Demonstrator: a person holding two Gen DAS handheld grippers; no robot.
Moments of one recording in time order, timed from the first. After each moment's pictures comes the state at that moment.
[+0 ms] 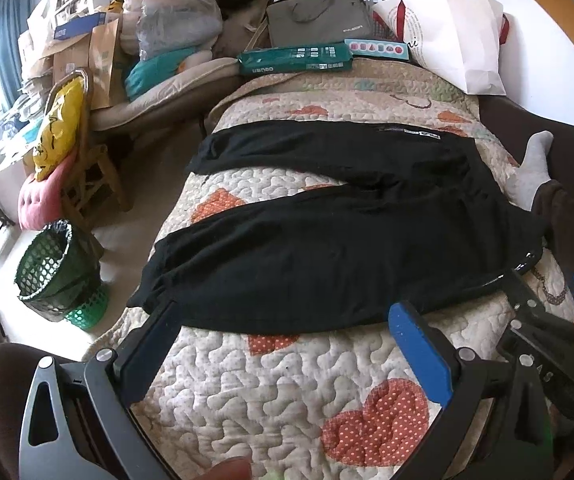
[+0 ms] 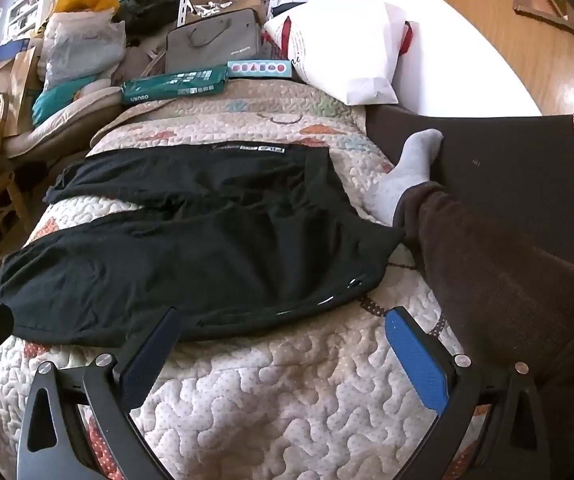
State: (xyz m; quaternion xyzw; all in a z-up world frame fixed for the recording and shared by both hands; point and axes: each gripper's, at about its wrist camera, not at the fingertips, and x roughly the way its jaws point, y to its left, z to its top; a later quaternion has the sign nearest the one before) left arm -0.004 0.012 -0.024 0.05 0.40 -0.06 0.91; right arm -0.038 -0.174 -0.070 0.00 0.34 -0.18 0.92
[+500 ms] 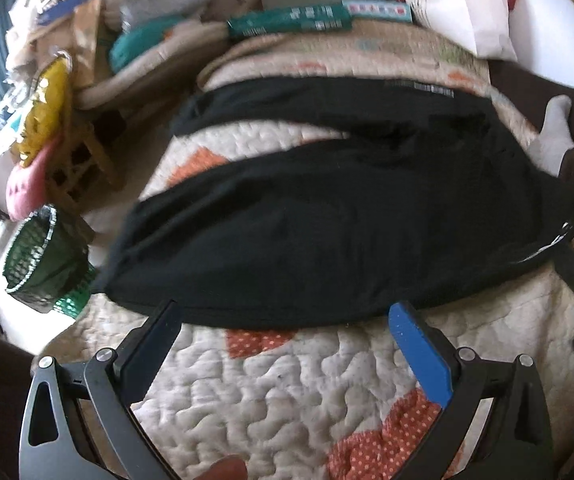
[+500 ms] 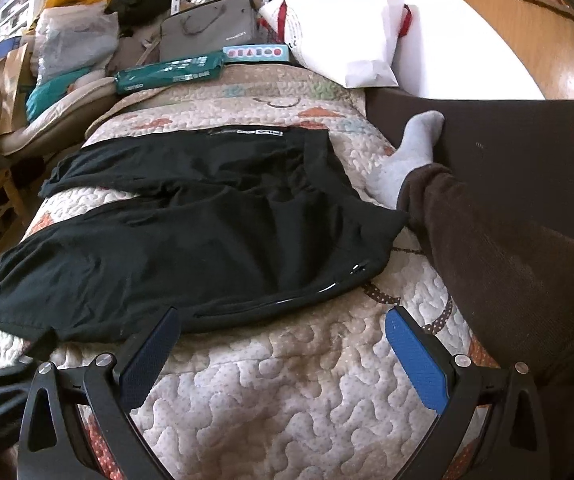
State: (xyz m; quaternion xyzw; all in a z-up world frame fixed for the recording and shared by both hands) left arm 0.031 0.003 -0.085 0.07 0.46 -0.06 0.89; right arm -0.029 -0.178 -0.081 0.02 0.37 -0.18 0.91
